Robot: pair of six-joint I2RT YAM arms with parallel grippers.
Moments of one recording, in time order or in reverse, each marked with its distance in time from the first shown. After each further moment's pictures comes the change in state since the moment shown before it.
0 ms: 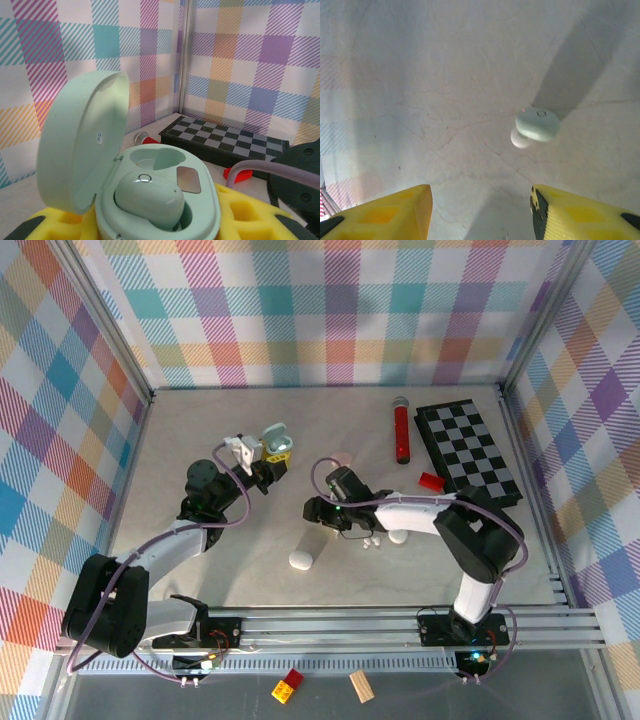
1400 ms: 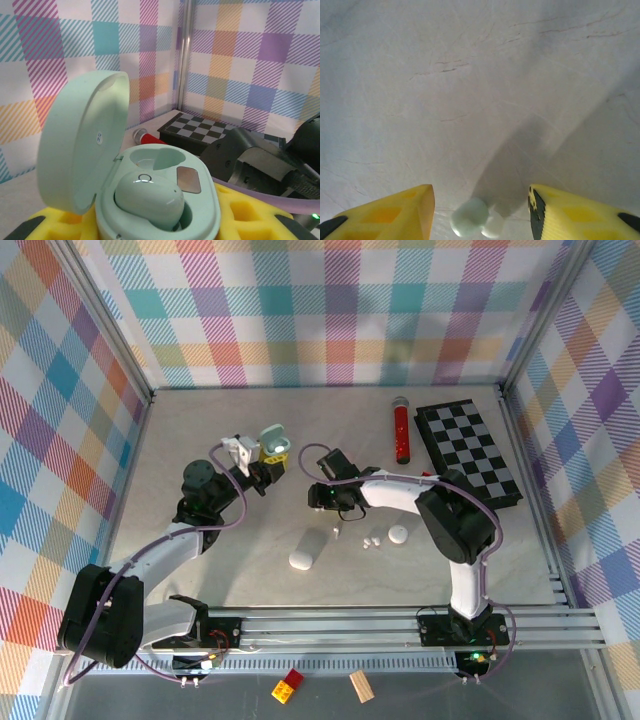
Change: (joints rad) left arm 0.018 -0.052 0.000 -0.075 0.006 -0.001; right arm -0.063 0.158 0.262 -0.280 0.163 -0.262
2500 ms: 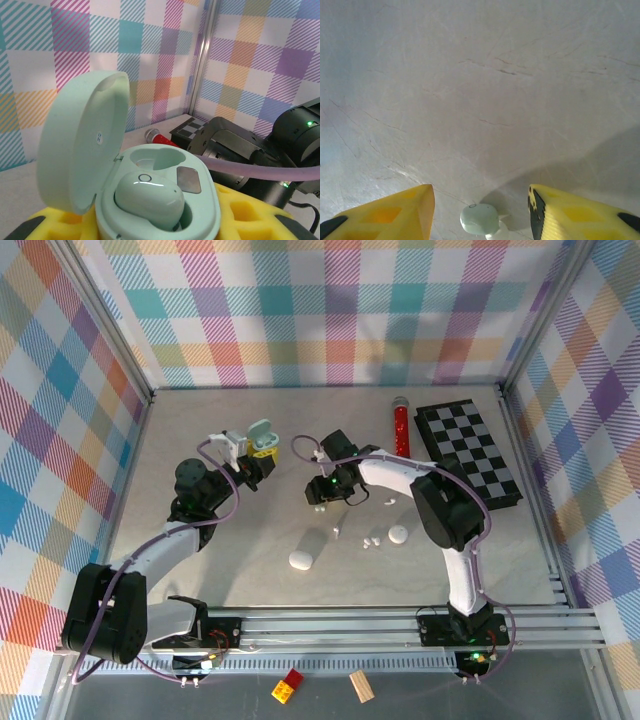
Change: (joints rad) left arm 0.071 0.017 -0.007 0.031 0.019 -0.093; right arm -0.077 0.124 0.223 -0.236 -0.282 -0.386
